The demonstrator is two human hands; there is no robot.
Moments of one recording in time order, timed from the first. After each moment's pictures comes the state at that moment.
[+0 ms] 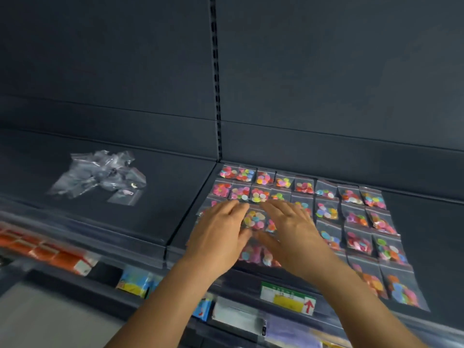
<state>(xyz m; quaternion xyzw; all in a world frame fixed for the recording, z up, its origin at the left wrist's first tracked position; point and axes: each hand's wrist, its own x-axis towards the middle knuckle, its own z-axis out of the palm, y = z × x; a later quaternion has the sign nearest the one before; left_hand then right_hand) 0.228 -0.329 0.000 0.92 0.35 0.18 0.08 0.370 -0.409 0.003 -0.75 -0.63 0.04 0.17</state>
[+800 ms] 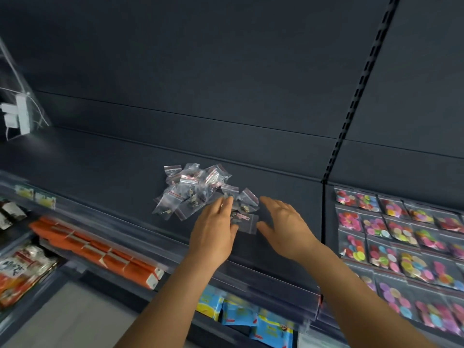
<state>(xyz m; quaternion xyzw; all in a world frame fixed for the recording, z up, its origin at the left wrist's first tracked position) 0.013 -0.116 -0.035 0.85 0.47 0.19 0.10 0.169 -0.181 -0.011 -0.74 -0.63 0.13 0.20</state>
